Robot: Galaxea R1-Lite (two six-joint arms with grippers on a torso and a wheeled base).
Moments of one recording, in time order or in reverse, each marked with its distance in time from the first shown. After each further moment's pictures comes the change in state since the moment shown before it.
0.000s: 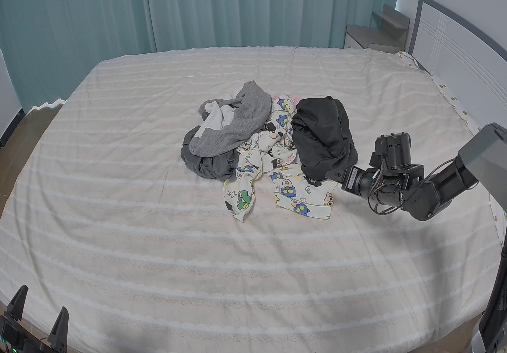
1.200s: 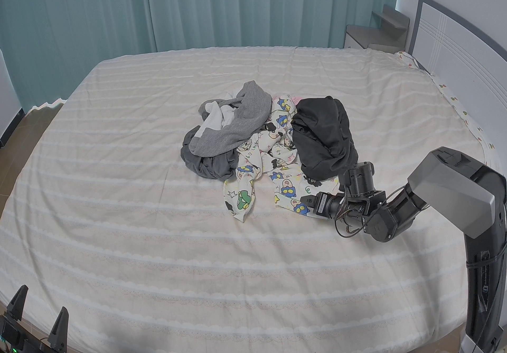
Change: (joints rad) left arm 0.000 0.000 0.000 0.000 0.000 0.000; right arm 0.069 0.266 -0.112 -0.107 -0.031 0.002
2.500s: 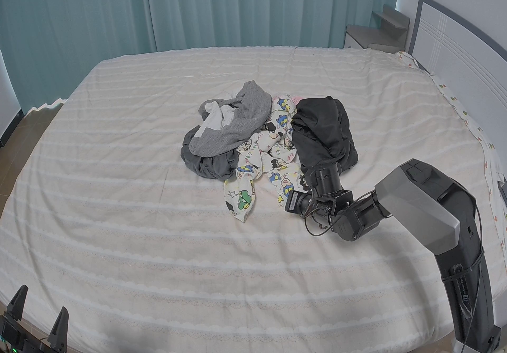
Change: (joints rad) left arm 0.000 0.000 0.000 0.000 0.000 0.000; right arm 0.085 0.178 -0.318 0.095 -0.058 -0.009
